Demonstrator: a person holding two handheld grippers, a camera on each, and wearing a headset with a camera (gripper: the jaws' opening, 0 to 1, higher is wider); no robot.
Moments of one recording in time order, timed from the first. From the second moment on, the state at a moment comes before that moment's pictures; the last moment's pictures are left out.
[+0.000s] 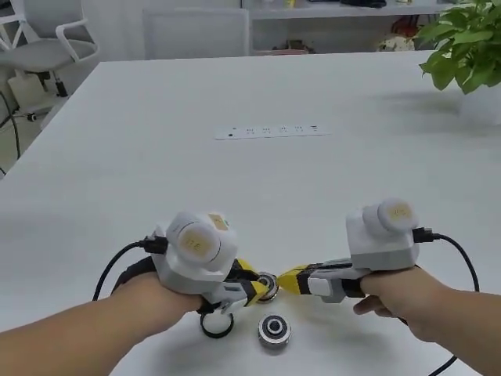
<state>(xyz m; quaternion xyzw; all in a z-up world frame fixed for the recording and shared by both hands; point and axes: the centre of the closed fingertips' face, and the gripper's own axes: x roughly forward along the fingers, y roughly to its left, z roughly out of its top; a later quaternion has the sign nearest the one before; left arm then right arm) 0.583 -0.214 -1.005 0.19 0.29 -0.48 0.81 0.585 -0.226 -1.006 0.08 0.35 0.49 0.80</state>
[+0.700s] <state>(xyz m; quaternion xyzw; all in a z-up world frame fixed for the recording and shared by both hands) 0.583 -0.216 -1.006 0.19 0.28 -0.47 0.81 0.578 -0.215 -0.998 0.06 0.33 0.52 0.79</state>
